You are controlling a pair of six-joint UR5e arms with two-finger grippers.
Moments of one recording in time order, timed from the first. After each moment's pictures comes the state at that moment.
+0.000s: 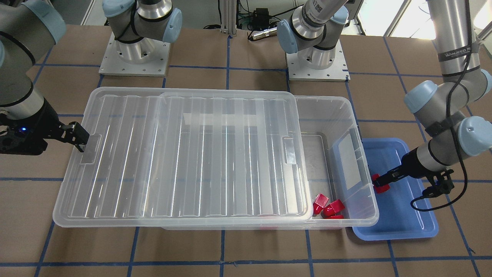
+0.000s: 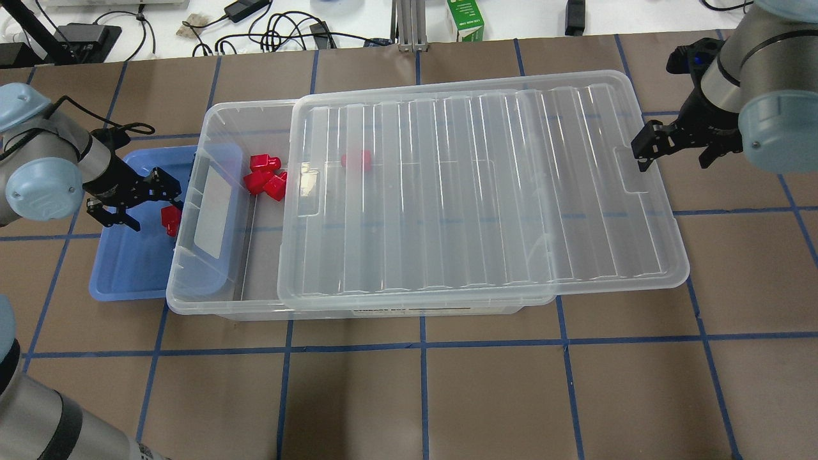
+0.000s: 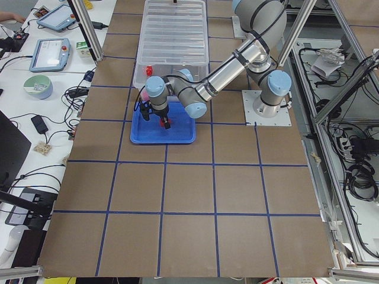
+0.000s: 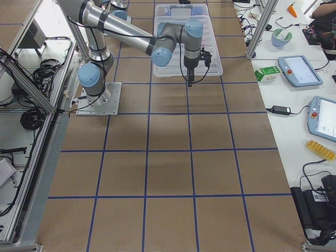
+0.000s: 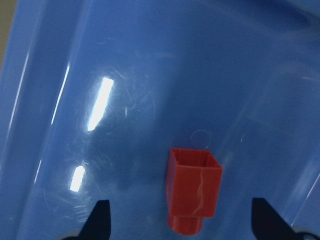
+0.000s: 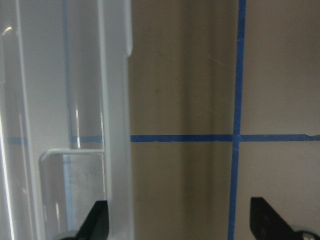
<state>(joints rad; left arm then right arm) -1.08 -2.00 -1.80 -1.02 1.49 0.08 1.28 -1.45 1.80 -1.98 -1.61 -0.26</state>
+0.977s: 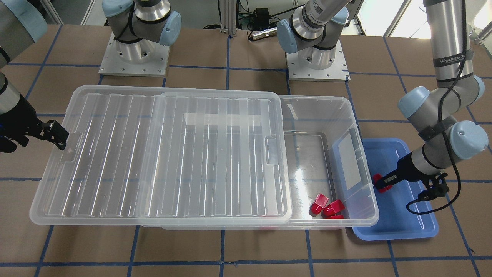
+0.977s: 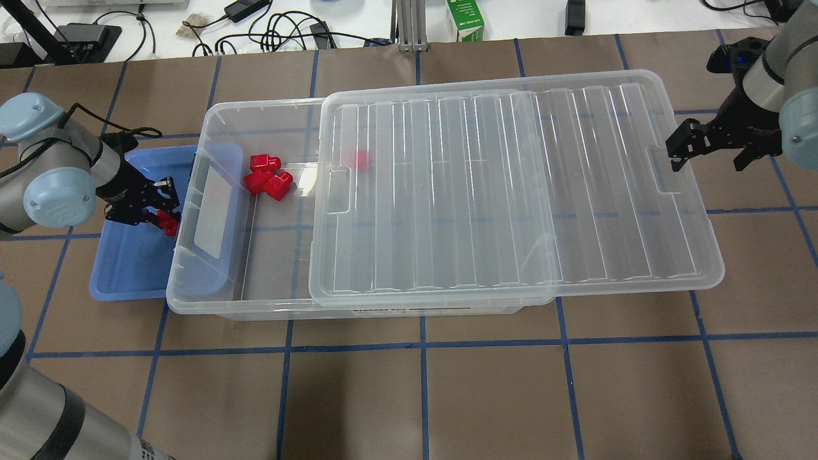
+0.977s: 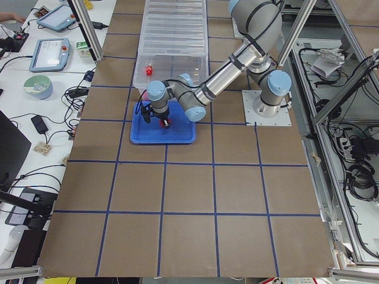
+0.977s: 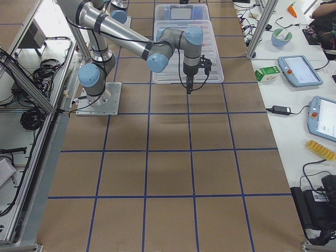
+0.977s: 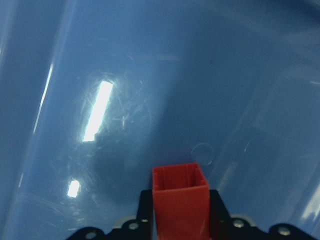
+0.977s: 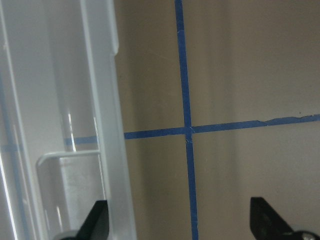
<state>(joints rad) -1.09 -2.02 -1.81 -0.95 1.49 0.08 1.21 -1.45 1.80 -1.97 -1.62 -0.28</state>
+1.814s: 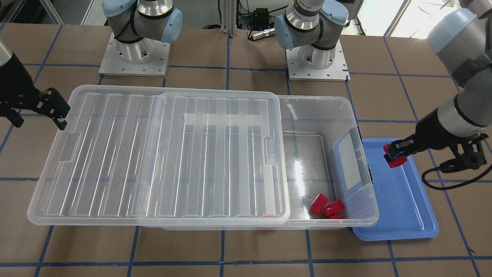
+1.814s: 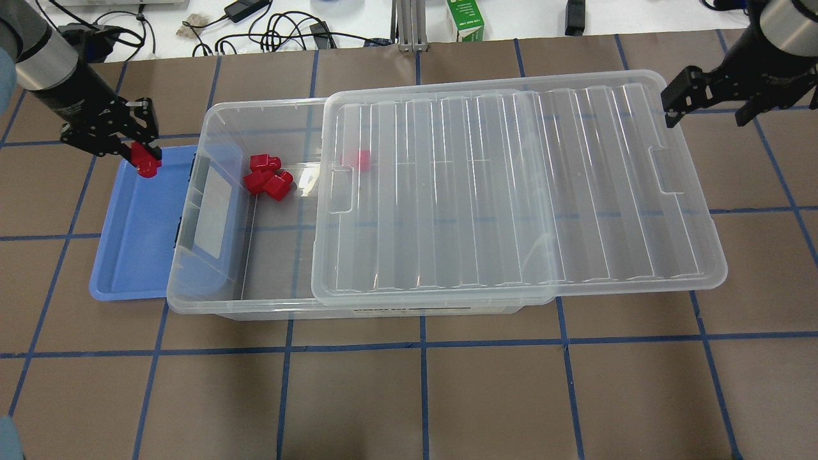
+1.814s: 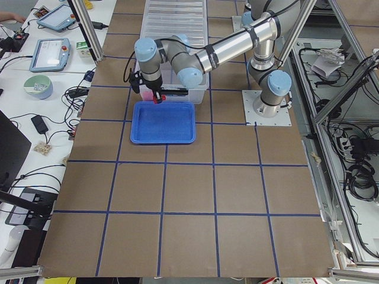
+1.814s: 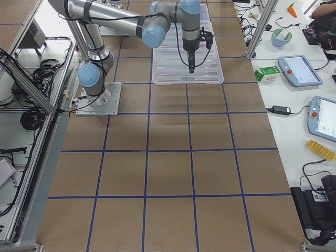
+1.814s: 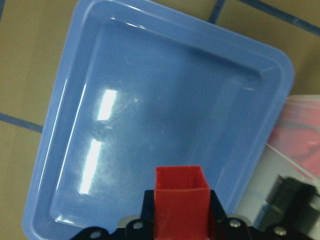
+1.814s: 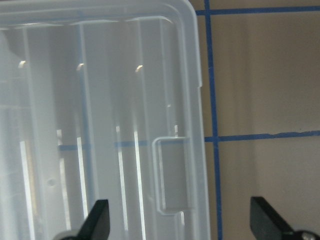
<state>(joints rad) -1.29 -1.79 -1.53 -1.49 1.51 0.07 1.33 -1.57 1.62 -1.76 -1.55 -0.20</state>
